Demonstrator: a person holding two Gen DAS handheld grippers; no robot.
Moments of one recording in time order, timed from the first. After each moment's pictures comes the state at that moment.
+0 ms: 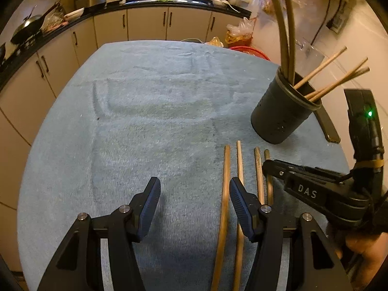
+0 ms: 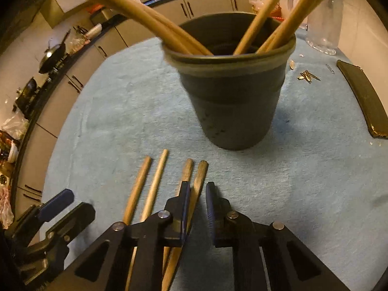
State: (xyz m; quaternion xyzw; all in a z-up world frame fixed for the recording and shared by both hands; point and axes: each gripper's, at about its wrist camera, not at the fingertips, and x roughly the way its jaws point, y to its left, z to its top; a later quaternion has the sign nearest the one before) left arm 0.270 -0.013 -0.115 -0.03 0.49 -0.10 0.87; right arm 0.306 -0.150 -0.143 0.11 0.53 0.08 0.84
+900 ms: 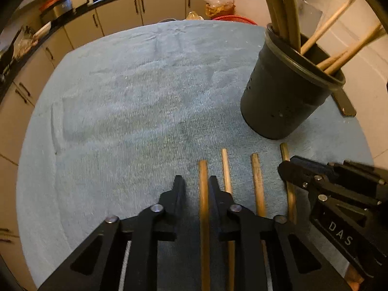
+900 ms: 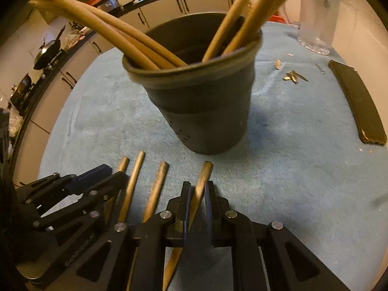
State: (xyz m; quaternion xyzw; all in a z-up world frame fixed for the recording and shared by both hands) left arm 0.330 -0.078 -0.148 0.08 0.53 -0.12 0.83; right arm 0.318 -0.175 -0.148 0.10 0.54 0.08 0.83
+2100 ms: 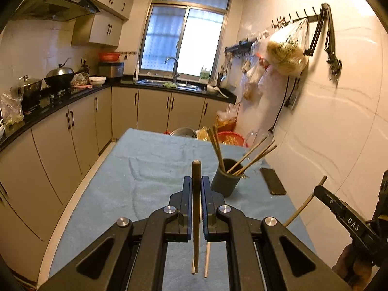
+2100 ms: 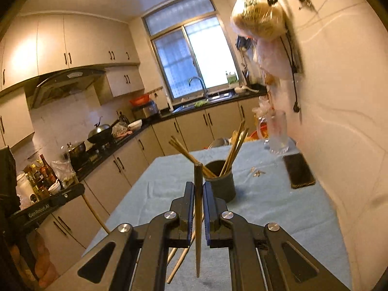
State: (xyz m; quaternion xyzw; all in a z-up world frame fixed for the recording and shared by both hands) left arm 0.088 0.019 0.054 -0.08 0.25 -0.09 0.96; right arm 0.058 -0.234 0.041 0.15 0.20 0.10 0.96
